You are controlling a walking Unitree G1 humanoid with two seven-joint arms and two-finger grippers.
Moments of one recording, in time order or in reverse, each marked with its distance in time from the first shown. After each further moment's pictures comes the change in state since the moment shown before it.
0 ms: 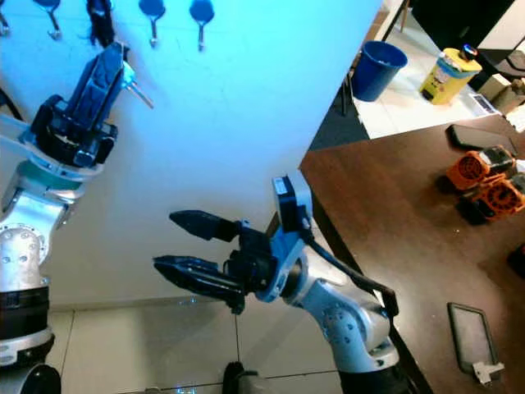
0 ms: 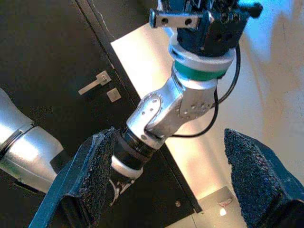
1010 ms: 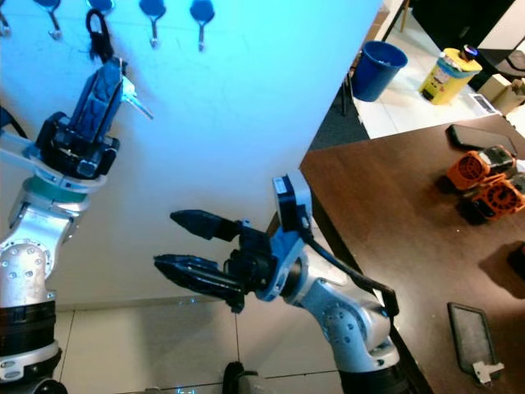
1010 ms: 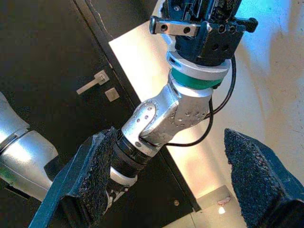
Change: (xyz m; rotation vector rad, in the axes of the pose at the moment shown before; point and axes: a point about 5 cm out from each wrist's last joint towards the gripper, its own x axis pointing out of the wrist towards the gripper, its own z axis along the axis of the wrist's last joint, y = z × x) left arm -0.008 0.000 -0.002 -0.027 -0.047 0.062; right arm 0.000 -0.001 0.000 -0.001 0.004 -0.010
